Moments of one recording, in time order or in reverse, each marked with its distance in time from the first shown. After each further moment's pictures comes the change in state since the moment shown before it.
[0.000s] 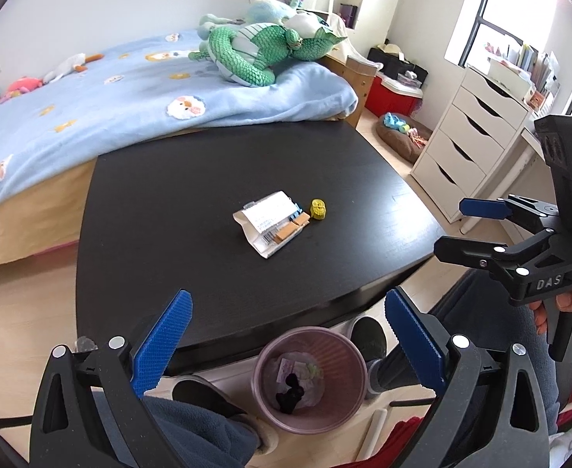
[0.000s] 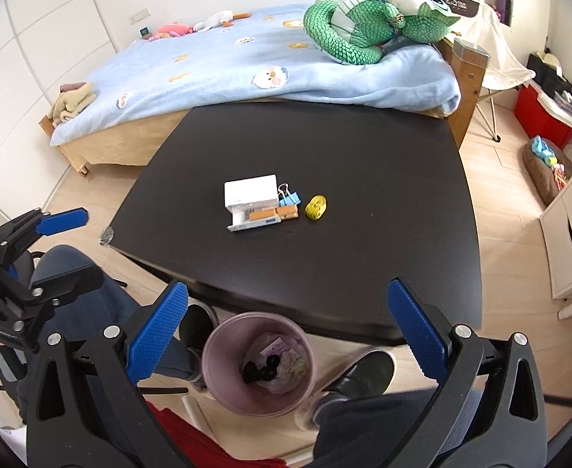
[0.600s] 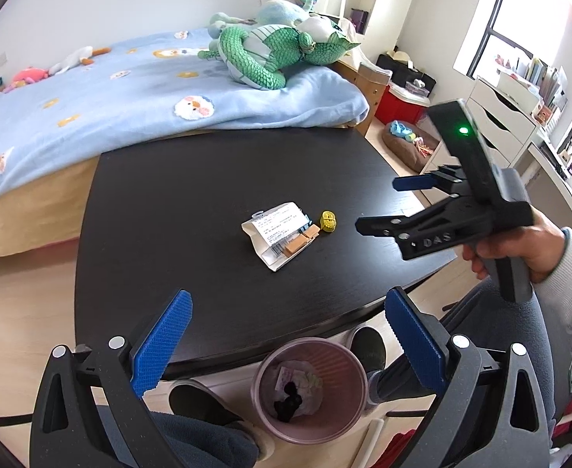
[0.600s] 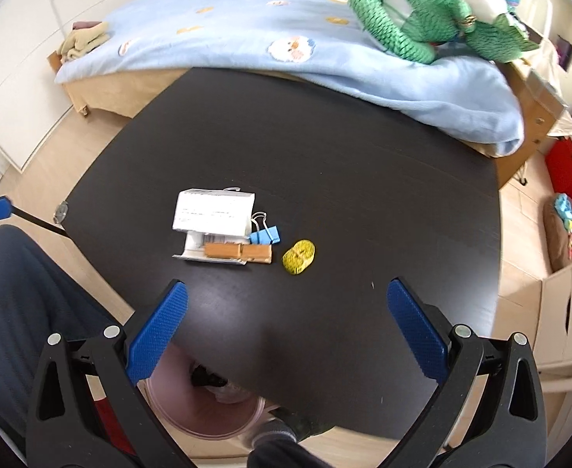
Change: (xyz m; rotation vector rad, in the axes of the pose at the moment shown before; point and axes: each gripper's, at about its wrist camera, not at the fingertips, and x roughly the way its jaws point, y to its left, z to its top) left arm 0.008 0.013 0.010 -0.036 -0.002 -0.004; right arm 0.104 -0.016 0.067 -0.221 0.123 0.004
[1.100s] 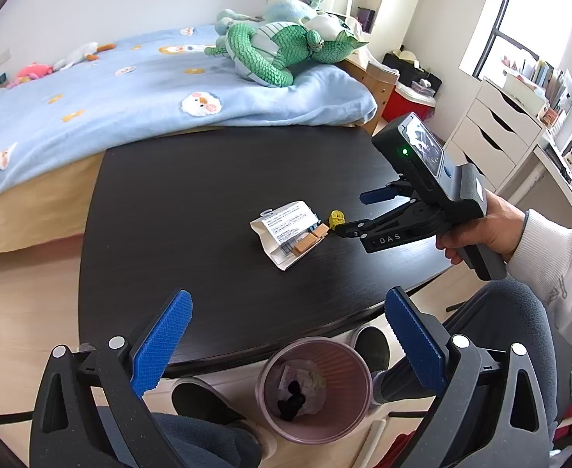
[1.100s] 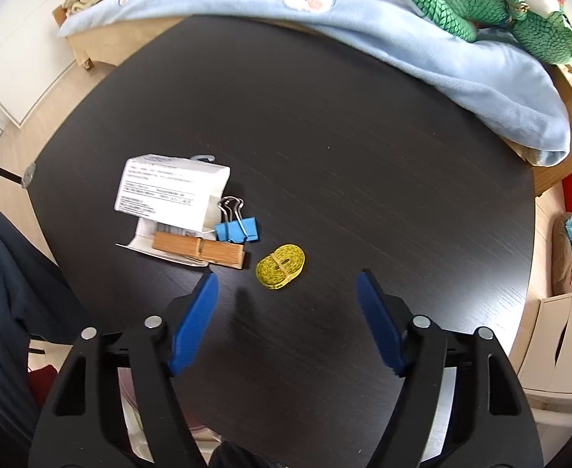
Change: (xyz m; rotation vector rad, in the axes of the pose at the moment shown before) left arm 0.002 0.007 0.001 -0.017 0.007 0.014; right arm 0.065 -0.009 0.013 -0.107 0.132 0.001
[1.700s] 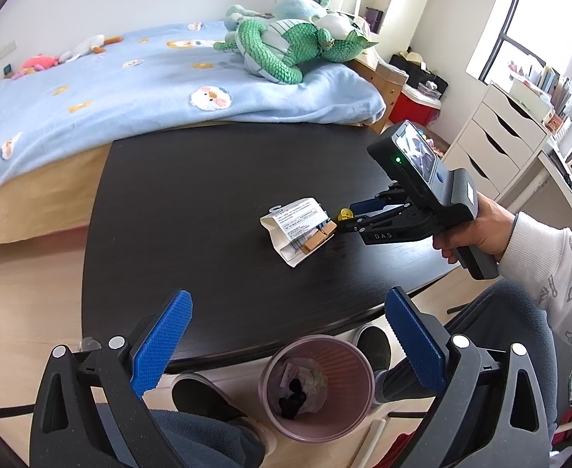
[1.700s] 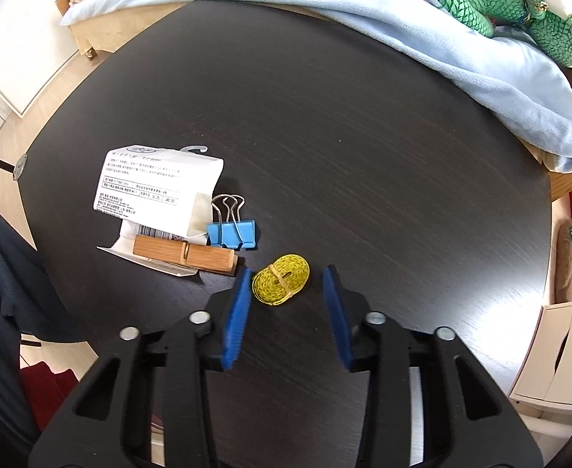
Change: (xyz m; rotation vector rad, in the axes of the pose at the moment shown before) left arm 0.003 0.010 -0.002 -0.025 0.010 0.002; right arm 0.024 -0.003 0.005 -0.026 0.023 0.016
